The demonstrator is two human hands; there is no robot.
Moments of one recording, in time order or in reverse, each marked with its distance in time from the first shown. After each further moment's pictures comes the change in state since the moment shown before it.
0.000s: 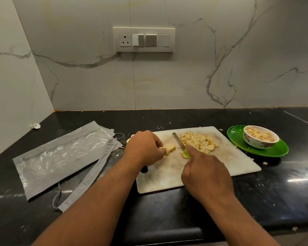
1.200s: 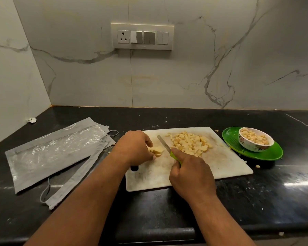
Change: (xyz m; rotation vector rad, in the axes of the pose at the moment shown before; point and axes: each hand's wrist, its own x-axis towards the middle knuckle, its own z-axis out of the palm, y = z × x) left_hand -0.011 0.010 -0.013 0.056 -0.142 -0.104; right_hand 0.010 0.016 0.018 0.102 -0.022 -0.071
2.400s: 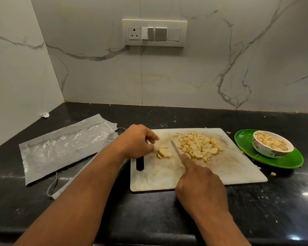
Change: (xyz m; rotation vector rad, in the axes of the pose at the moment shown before) left_hand 0.014 -0.023 -0.010 -0.140 -0.026 0.153; right_hand -0.011 0.005 0.004 -0.102 -0.107 0.004
